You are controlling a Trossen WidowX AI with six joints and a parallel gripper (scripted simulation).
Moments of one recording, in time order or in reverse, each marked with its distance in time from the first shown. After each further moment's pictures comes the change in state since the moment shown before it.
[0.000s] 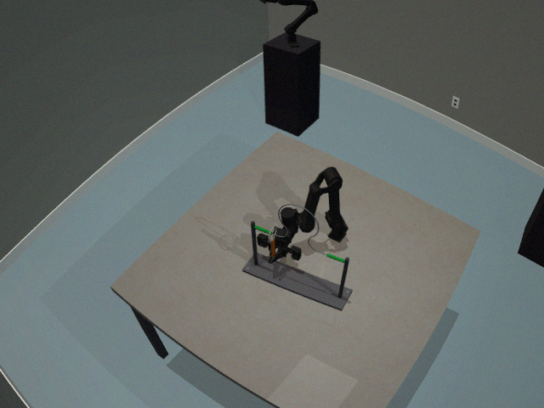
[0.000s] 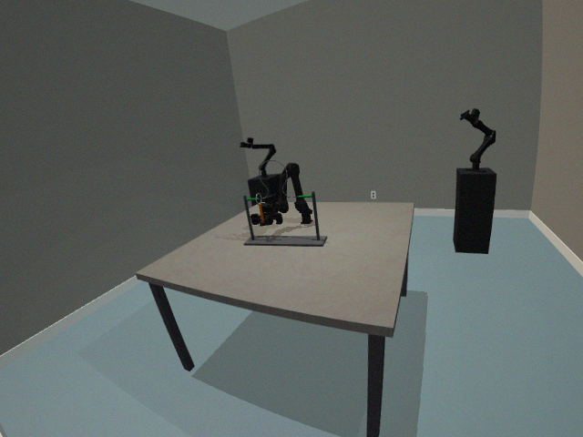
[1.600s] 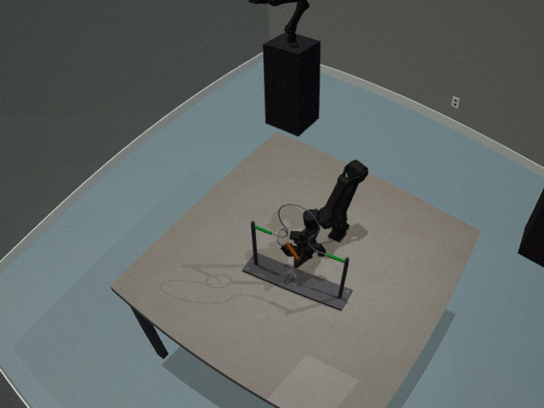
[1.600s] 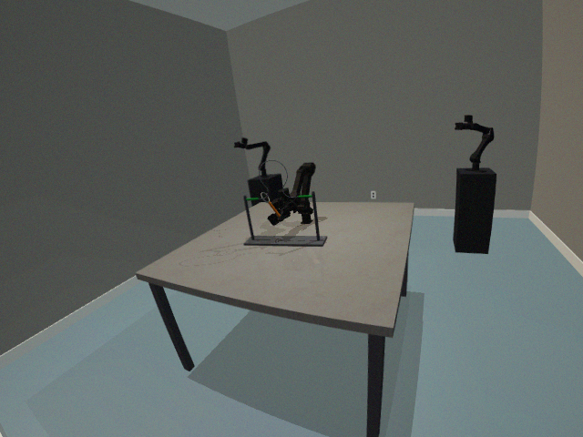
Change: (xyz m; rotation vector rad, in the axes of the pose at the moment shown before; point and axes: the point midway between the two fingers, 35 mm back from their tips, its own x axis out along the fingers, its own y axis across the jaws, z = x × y) arm -0.011 0.106 0.024 0.500 0.073 0.069
